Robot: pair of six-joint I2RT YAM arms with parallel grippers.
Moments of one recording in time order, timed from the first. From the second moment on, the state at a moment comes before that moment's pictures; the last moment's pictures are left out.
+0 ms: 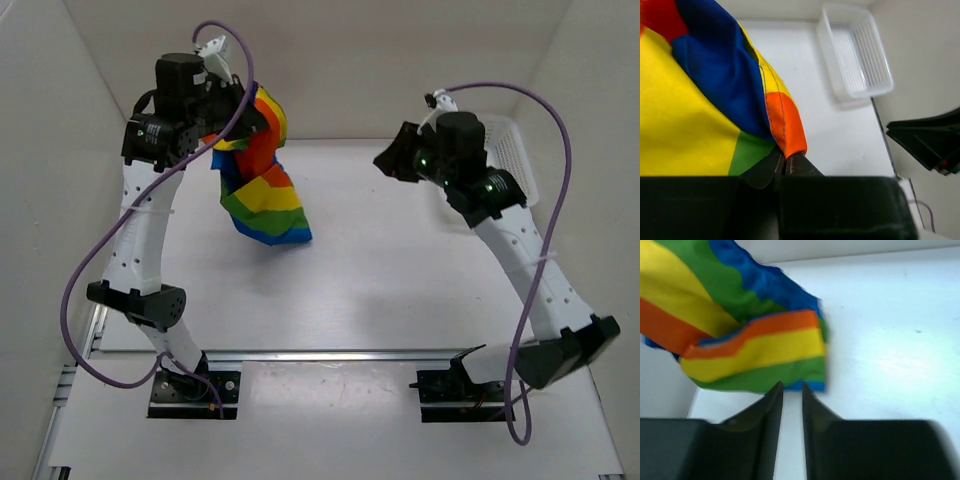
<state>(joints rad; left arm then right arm) -0.27 1.72 2.36 -1.03 0.27 -0.43 0.47 1.43 1.70 -0.62 -0.11 0.50</state>
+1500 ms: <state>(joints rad) -0.94 2.00 1.81 -0.93 0.12 -0.81 0.10 1.19 0.81 -0.71 -0.26 0.58</state>
